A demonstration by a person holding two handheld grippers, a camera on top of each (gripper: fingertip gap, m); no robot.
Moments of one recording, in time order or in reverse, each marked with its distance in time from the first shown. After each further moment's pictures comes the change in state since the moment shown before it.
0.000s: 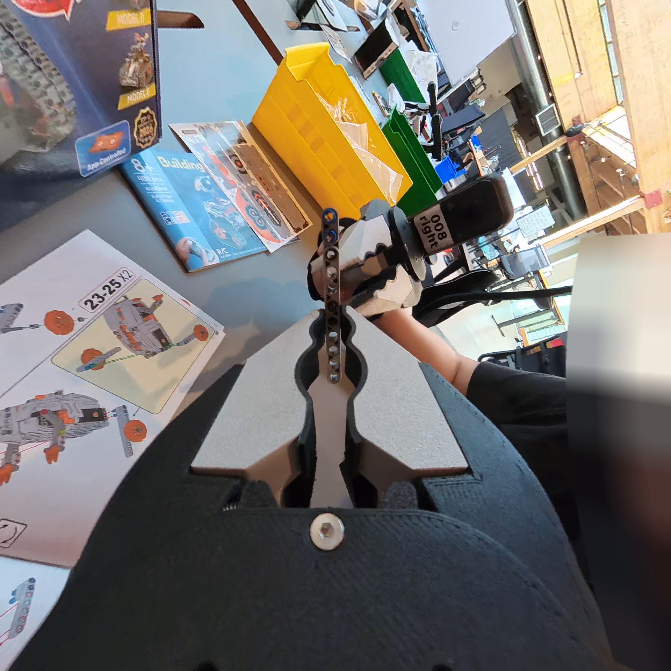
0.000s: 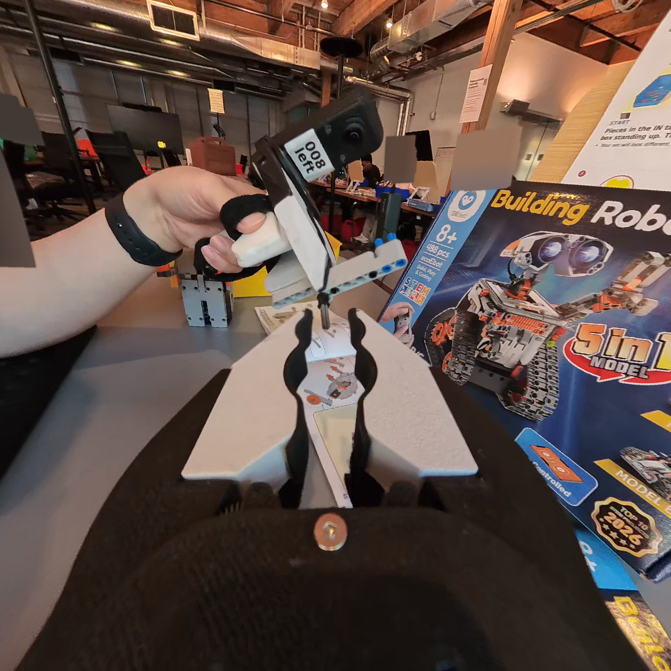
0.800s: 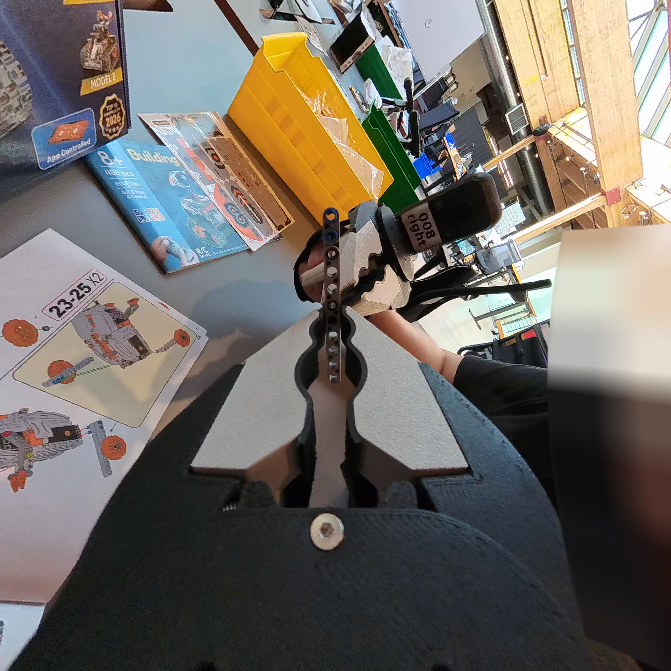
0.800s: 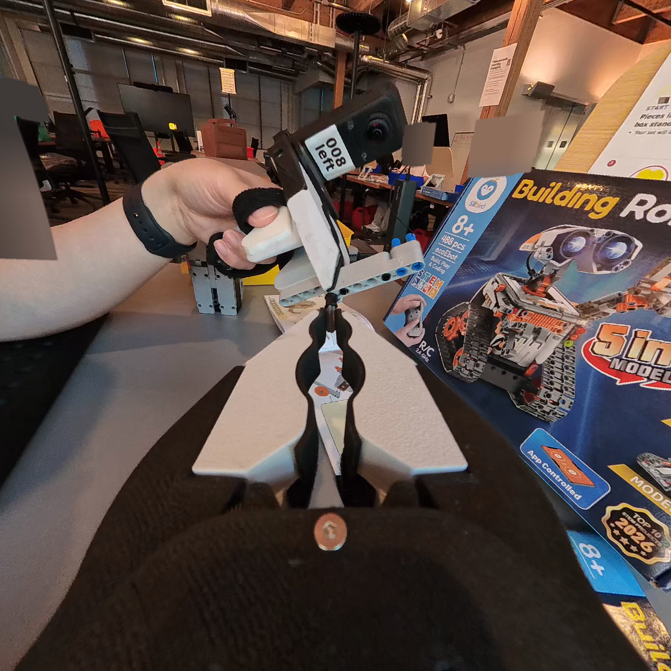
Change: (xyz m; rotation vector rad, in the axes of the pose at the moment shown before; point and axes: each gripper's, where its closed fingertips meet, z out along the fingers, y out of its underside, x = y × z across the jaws) left arm 0.004 0.002 0.007 -0.012 0.069 -0.013; right arm -0.007 0.005 0.002 -0.038 -0.038 -0.010
